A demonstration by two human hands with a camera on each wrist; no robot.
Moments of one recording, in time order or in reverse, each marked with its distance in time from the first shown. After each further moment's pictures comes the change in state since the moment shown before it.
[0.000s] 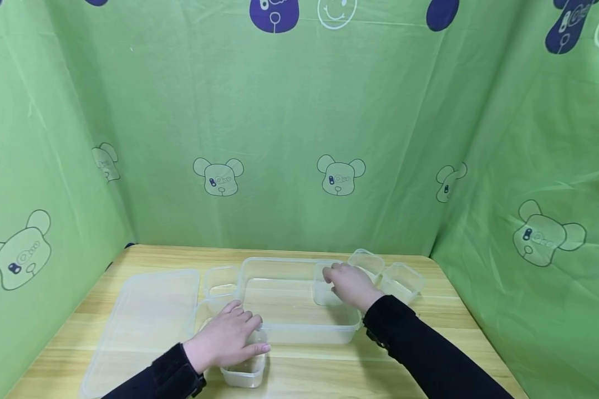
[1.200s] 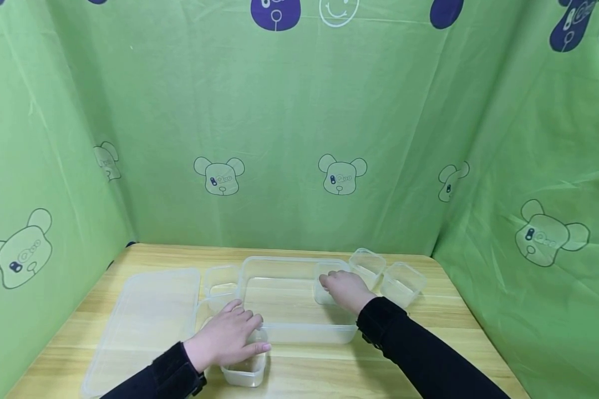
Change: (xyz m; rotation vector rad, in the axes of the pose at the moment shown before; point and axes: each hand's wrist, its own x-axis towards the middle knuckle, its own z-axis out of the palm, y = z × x) left_hand 0.000 -0.001 0.000 0.000 -0.007 -0.001; right_hand 0.003 -0.007 0.021 -0.010 -0.014 -0.006
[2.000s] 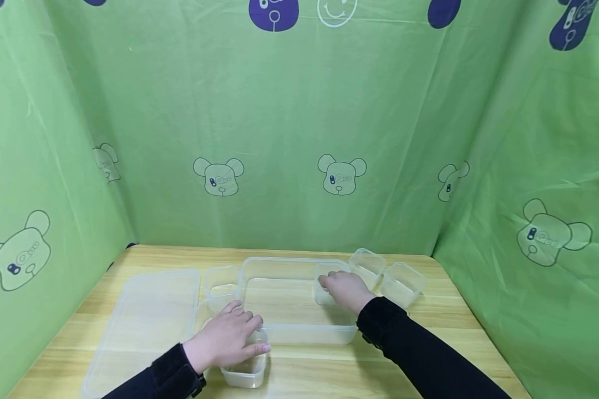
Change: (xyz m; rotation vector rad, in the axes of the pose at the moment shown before) left_hand 0.003 -0.003 0.005 0.012 -0.025 -0.011; right_hand 0.000 0.002 0.001 -0.010 0.017 -0.020
